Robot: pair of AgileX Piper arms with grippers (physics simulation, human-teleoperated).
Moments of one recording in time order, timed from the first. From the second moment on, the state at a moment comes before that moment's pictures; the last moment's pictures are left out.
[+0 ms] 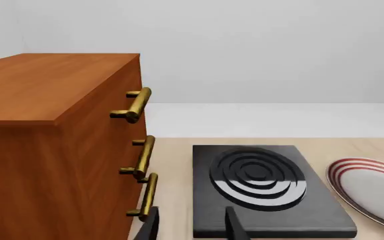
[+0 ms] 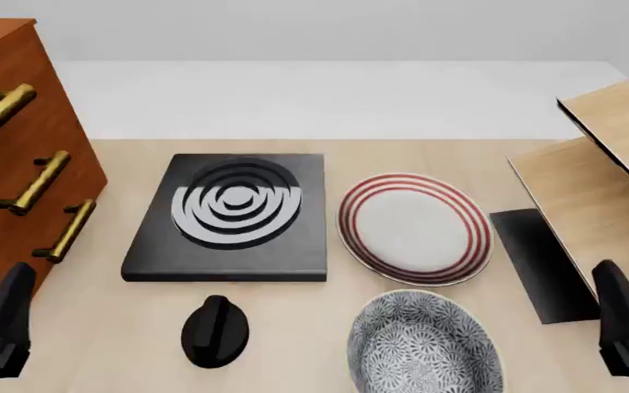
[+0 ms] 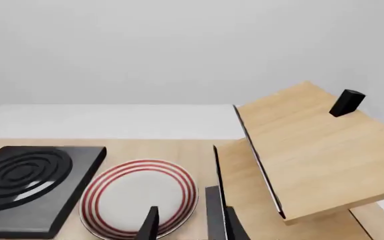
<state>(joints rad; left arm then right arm) 0.00 0.00 0.00 0.00 0.00 0.01 0.01 -0.01 -0.01 0.00</state>
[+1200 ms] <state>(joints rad) 0.00 0.00 0.00 0.00 0.00 0.80 0.36 -0.10 -0.04 -0.16</state>
